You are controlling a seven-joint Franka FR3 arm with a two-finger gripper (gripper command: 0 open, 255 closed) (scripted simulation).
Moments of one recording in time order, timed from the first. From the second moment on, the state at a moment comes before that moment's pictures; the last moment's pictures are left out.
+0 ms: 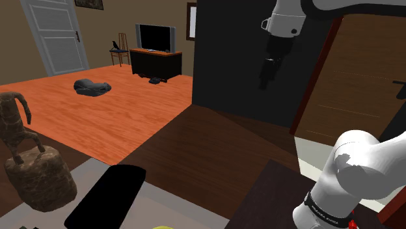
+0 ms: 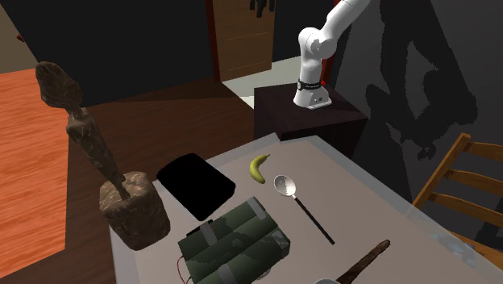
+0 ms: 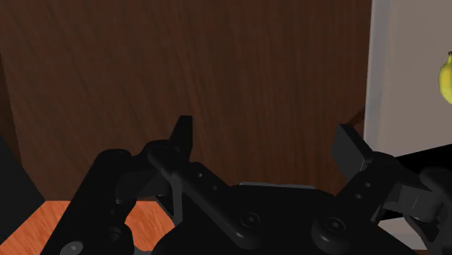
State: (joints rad) arm 0.01 -0.80 0.03 -2.29 -0.12 1.56 -0.04
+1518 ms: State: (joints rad) arm 0.15 -0.42 0.25 -2.52 0.00 2.12 0.11
